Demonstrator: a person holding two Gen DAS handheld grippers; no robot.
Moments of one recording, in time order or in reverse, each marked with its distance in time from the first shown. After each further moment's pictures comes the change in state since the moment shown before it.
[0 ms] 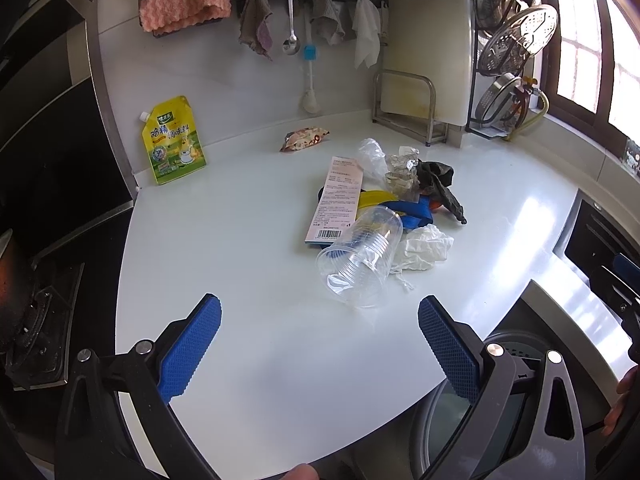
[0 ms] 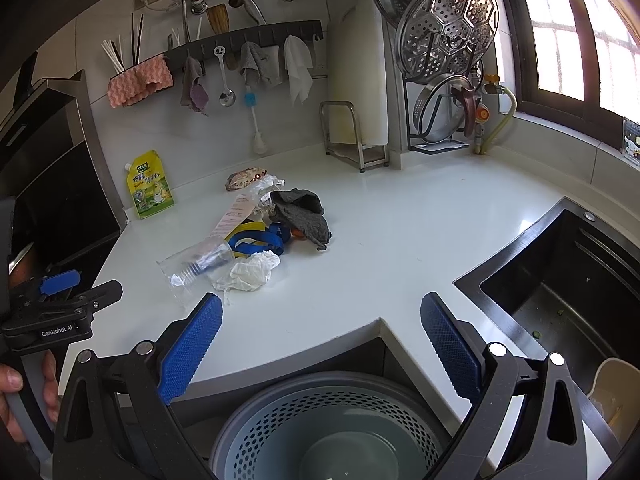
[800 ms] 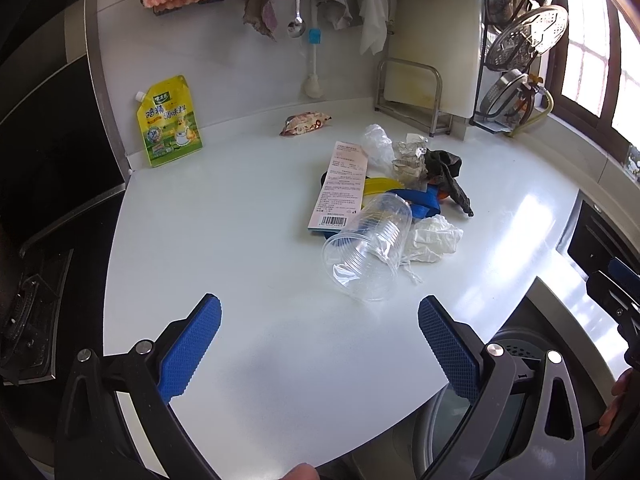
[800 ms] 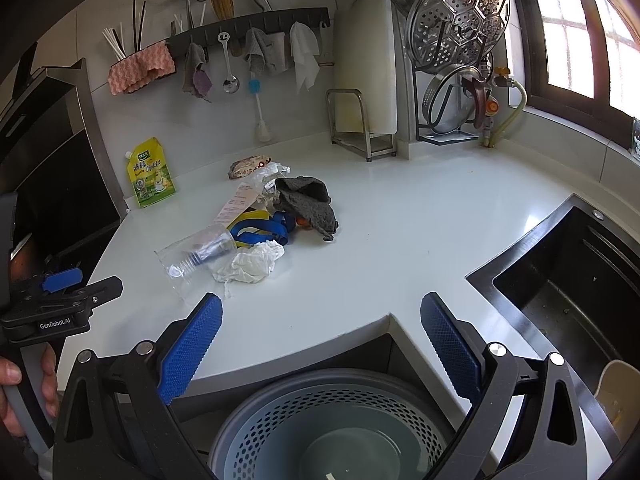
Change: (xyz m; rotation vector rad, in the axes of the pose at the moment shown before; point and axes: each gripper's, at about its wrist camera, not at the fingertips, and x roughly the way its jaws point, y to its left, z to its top) left arm 0.020 0.011 -0.002 -0.028 0.049 -0.036; right arm 0.016 0.005 -0.002 -0.015 0.039 0.008
